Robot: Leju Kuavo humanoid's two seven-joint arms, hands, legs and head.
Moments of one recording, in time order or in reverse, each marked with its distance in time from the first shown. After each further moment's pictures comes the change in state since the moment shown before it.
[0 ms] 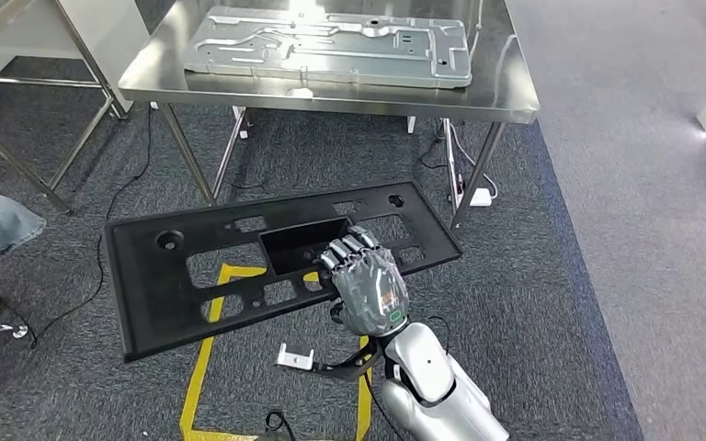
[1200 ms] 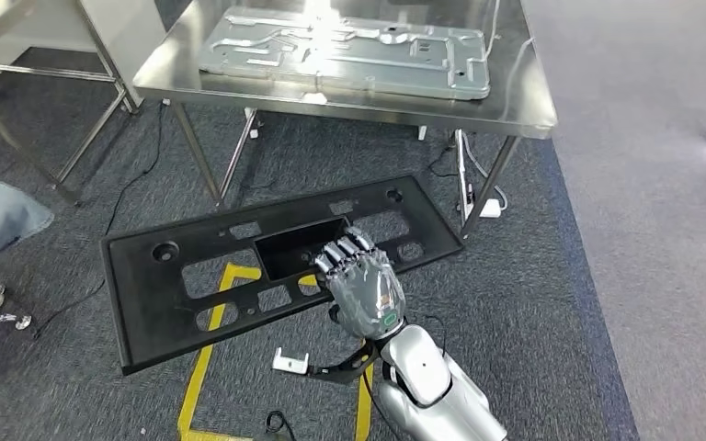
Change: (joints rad) left arm -0.009 -0.007 0.020 0.001 -0.006 -0.003 -0.012; right arm -0.019 0.000 0.017 0.034 0.059 -0.038 0.043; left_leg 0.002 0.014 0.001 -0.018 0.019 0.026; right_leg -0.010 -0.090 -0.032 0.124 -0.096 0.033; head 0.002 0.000
